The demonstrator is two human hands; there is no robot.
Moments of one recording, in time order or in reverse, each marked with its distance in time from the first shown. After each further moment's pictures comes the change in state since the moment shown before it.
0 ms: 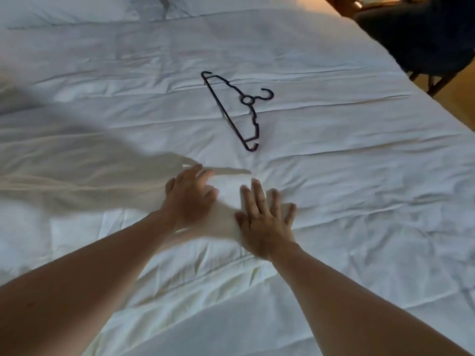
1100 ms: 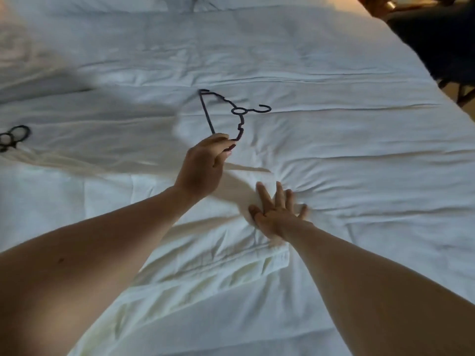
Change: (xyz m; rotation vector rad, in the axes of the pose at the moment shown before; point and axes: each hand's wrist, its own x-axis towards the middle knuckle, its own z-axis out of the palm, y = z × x) left_hand 0.008 0.006 -0.043 -0.264 0.508 0.319; right_hand 0.027 -0.006 -0.019 -0.010 -0.281 0.122
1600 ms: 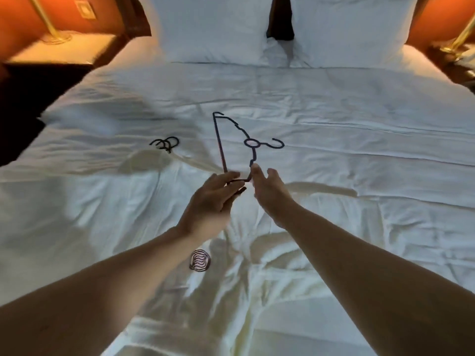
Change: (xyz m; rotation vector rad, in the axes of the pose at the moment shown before) left_hand -0.164 -0.092 -0.236 0.085 0.154 0.063; right_hand -0.116 -0.316 -0.003 0.786 0.179 -0.288
